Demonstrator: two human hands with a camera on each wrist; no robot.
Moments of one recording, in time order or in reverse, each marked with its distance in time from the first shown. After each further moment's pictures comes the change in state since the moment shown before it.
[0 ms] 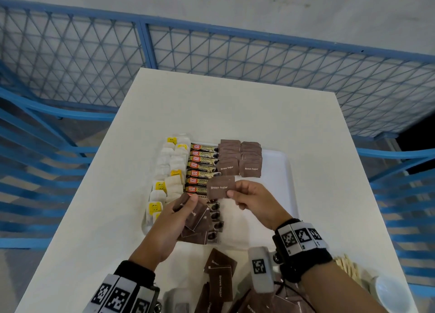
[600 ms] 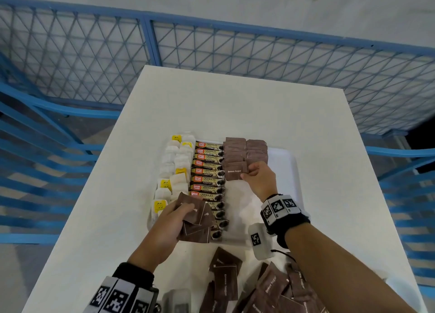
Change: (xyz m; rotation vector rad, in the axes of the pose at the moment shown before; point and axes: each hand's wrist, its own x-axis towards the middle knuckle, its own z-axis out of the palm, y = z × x) left_hand -0.002 -0.003 -0.010 -0.072 0.046 -0.078; right_hand 0.068 0.023 -0.017 -0.395 0.532 0.038
